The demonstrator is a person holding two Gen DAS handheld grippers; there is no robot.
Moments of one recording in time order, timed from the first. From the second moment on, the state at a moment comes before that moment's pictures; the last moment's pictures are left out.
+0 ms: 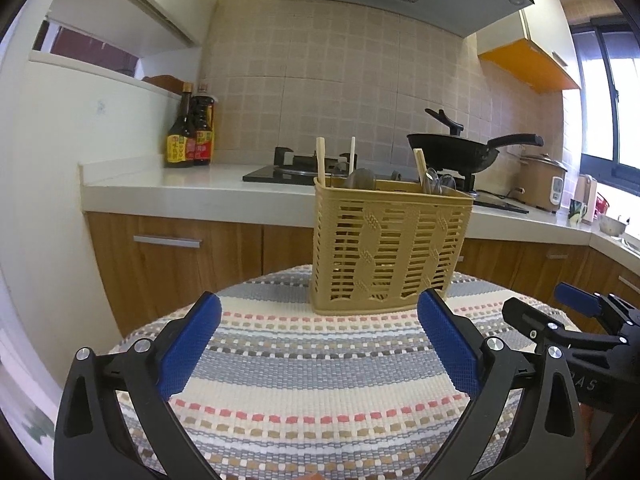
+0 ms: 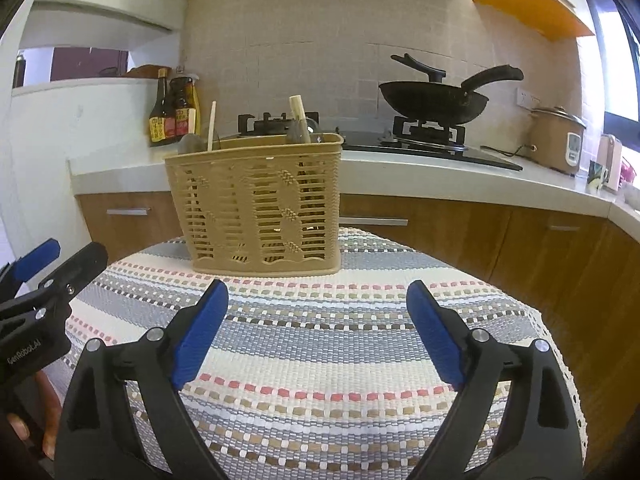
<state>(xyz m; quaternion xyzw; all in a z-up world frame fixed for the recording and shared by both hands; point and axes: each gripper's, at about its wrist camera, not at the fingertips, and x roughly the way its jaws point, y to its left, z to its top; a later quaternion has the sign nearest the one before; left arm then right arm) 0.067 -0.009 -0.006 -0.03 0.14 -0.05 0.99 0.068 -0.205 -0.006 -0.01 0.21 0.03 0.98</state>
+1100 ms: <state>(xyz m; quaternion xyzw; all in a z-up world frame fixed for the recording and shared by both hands) 0.068 -0.015 -0.007 -0.02 0.14 -0.05 0.99 0.071 -0.214 -0.006 0.02 0.21 0.03 0.98</state>
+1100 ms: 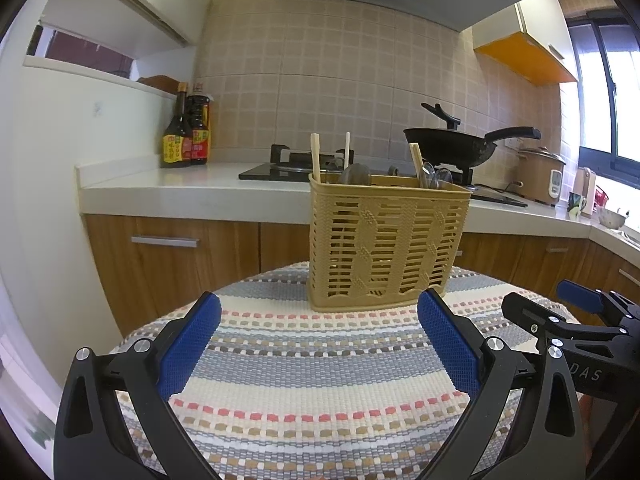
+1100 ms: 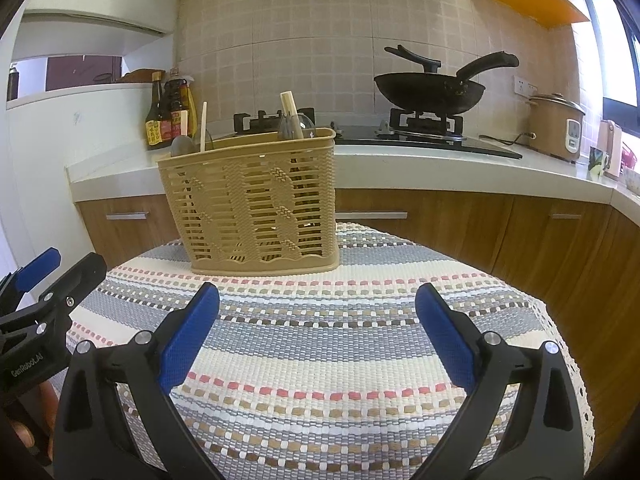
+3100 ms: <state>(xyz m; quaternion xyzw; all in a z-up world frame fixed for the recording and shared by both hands) 0.074 -0.012 -0.012 -0.03 0.17 -0.05 0.98 0.075 -0.210 -0.010 0.02 0.22 0.03 0.97</state>
